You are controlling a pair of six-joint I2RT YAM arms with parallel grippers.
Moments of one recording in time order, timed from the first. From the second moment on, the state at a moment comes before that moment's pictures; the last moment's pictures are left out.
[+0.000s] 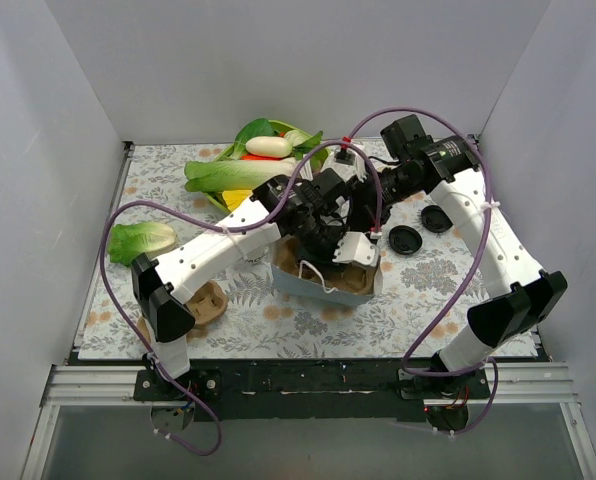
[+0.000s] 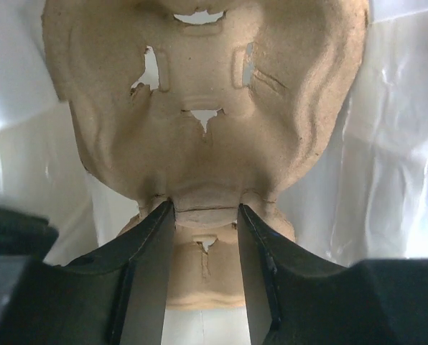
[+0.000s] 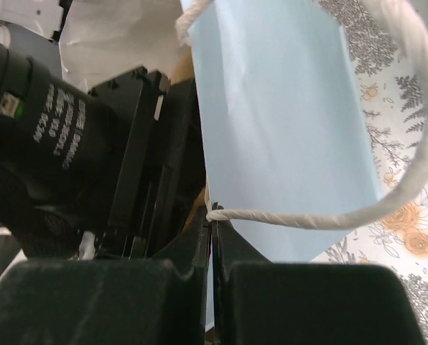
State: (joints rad) left arm -0.96 1.80 1.95 -1.31 0.30 0.92; right arm 0.48 1.59 1.85 -1.37 -0.76 -0.28
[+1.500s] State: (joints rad) left arm -0.97 1.89 1.79 -1.25 0.25 0.89; right arm -0.07 1.60 2.13 -1.16 -0.91 -0.16
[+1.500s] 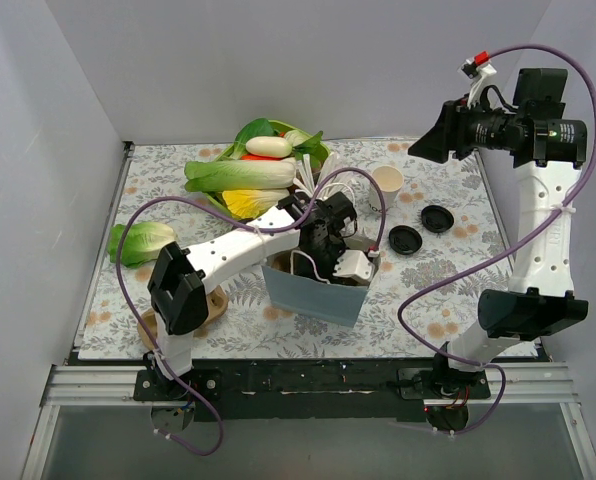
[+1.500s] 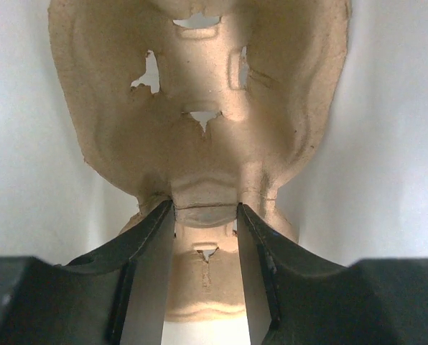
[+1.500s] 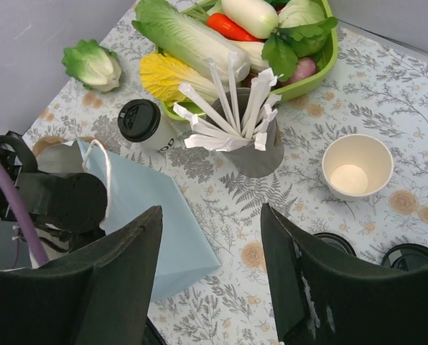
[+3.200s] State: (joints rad) left arm -0.94 1.72 1.40 -0.86 0.30 0.73; right arm -0.06 1.53 1.98 -1.14 -0.98 -0.16
